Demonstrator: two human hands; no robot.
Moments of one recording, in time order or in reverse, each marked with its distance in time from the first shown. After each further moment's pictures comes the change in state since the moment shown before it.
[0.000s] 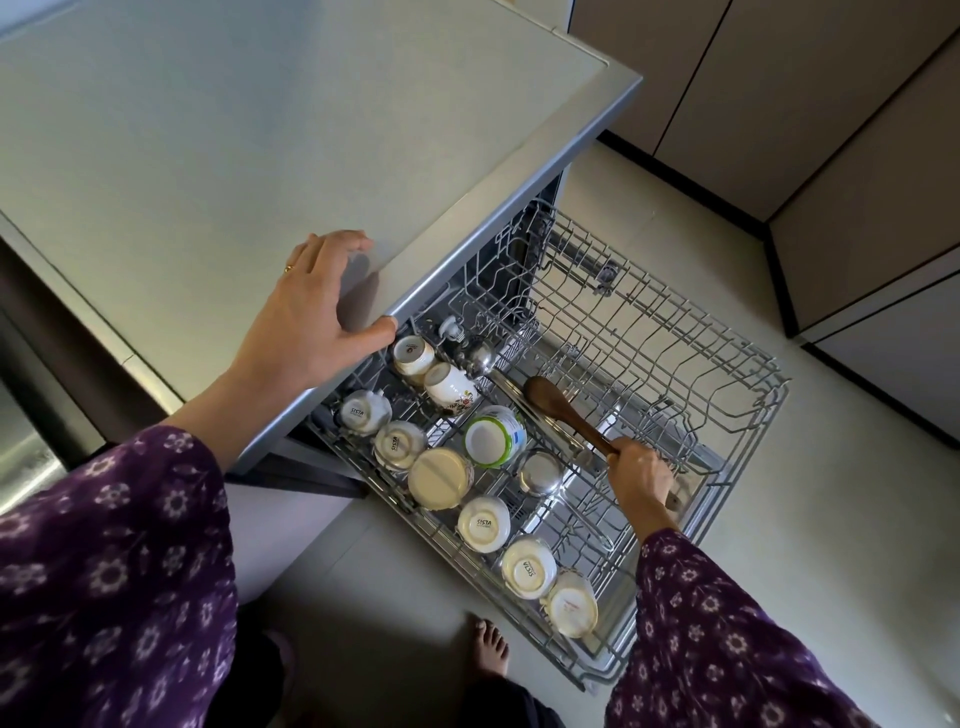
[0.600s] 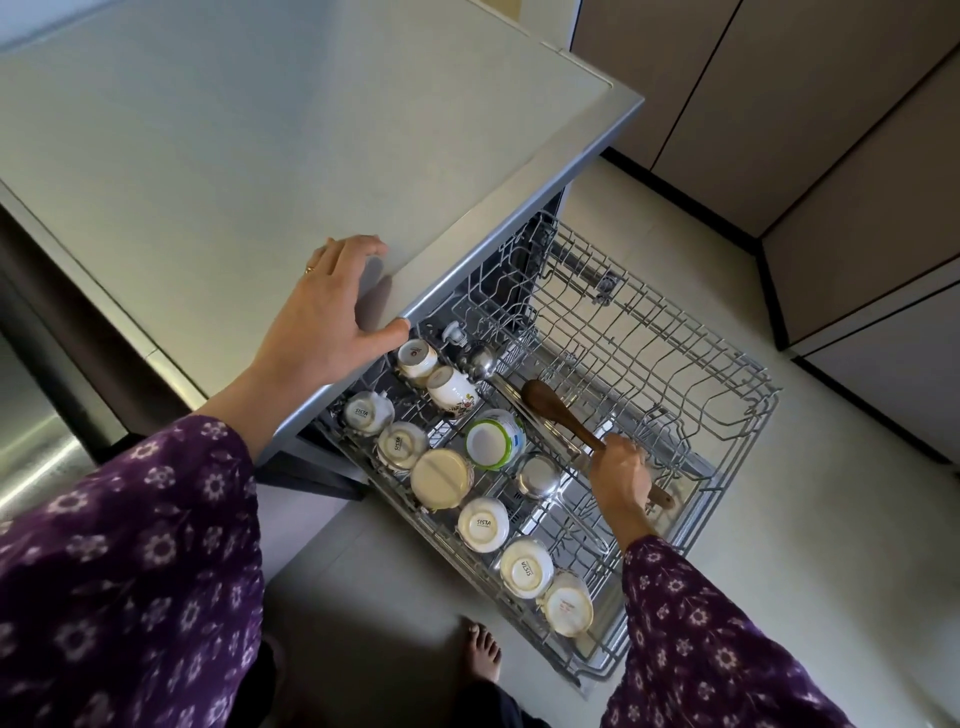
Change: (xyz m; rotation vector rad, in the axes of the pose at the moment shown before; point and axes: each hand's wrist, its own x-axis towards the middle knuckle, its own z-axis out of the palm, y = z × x) left_hand 0.000 -0.004 0.001 -0.002 0.003 0.013; right_hand -0.018 -0.030 -0.007 0.215 0.113 -0.025
